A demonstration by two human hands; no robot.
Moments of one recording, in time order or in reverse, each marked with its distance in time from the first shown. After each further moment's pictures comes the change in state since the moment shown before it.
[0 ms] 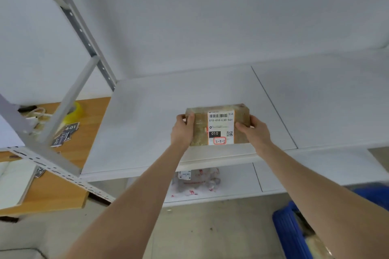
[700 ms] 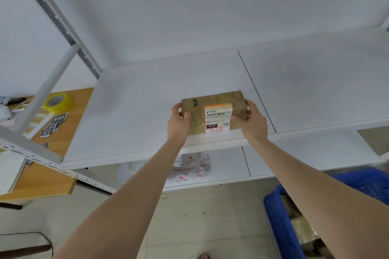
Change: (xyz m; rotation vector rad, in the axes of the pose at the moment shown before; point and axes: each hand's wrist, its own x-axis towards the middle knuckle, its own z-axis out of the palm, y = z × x) left_hand -0.040 0.013 0.062 -0.136 0.012 0.057; right_hand -0.002 0.033 -0.055 -0.201 0.088 -0.132
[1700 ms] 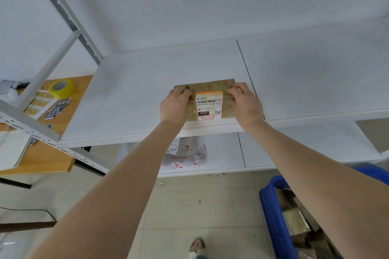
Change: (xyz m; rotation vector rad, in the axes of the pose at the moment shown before) left_hand -0.022 0.016 0.013 1.018 0.126 0.533; right_hand 0.005 0.001 -0.031 -0.551 -0.071 -0.493
